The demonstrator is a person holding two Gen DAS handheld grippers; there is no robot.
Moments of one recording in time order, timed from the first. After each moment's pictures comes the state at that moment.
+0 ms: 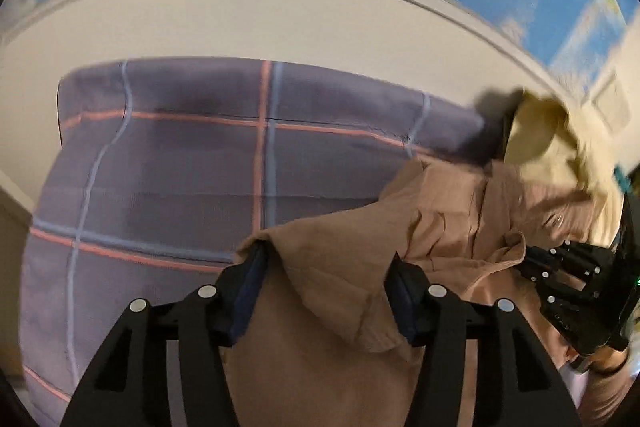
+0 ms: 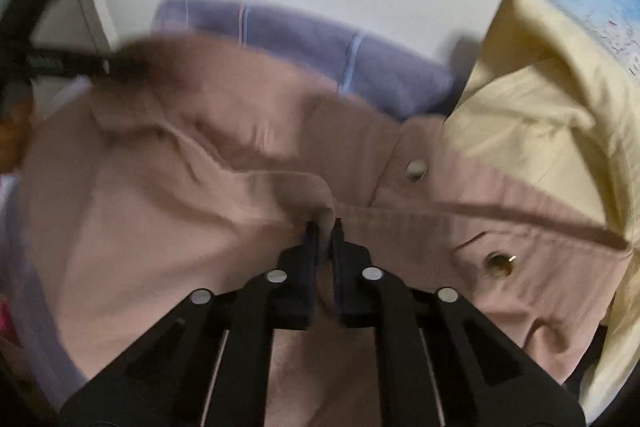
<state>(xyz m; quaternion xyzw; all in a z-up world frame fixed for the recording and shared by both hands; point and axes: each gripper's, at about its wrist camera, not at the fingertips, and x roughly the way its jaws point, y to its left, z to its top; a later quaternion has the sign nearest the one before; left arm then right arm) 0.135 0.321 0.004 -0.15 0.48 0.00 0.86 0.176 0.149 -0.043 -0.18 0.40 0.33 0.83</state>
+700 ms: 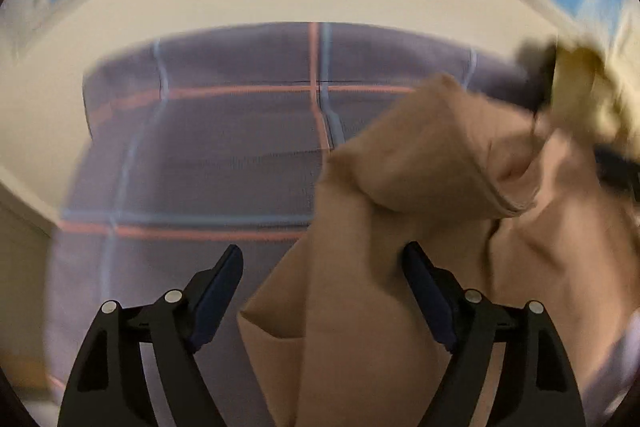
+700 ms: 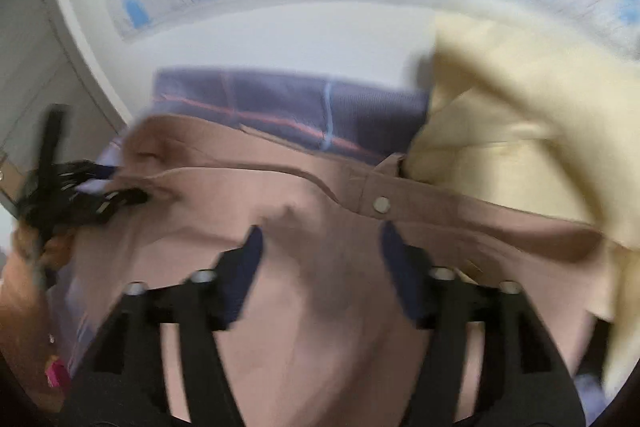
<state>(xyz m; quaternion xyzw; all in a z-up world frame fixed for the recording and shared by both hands) 0.115 0.331 -0.025 -0.08 0.51 0.03 0.86 0.182 0.120 -0.011 -0.07 0.40 0.34 0.85</state>
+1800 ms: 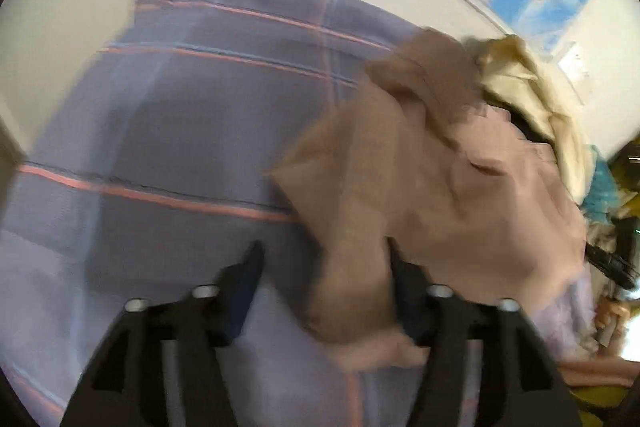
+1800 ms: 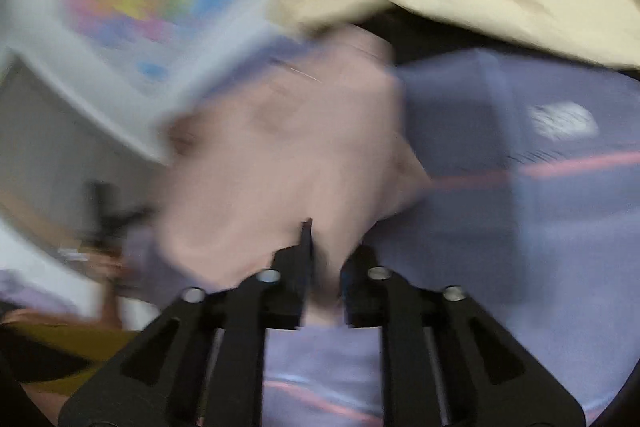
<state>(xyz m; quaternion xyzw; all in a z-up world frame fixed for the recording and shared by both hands) -0.043 0.329 -0.031 -0.17 0.48 0.00 0.86 0.045 -0.092 -0.065 0.13 0.49 0.28 0.81</state>
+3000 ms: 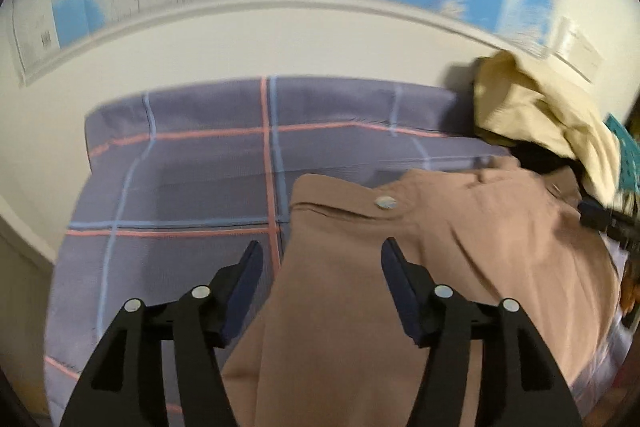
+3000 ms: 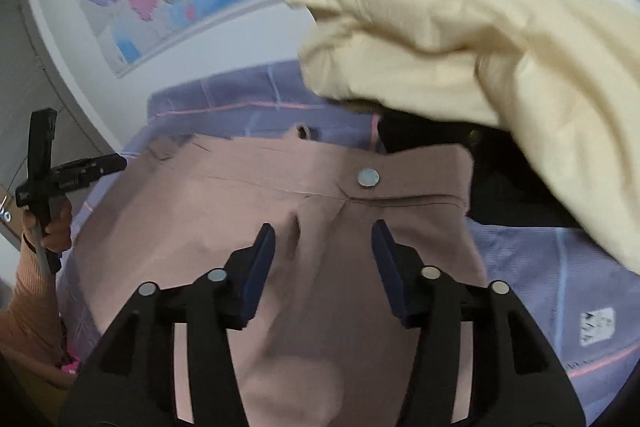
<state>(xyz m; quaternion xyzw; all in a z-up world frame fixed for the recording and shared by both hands) 0.062 0.272 0.014 -0.03 0.42 0.00 0.91 0.097 0.002 -0.034 0.02 0.39 0.30 0.87</state>
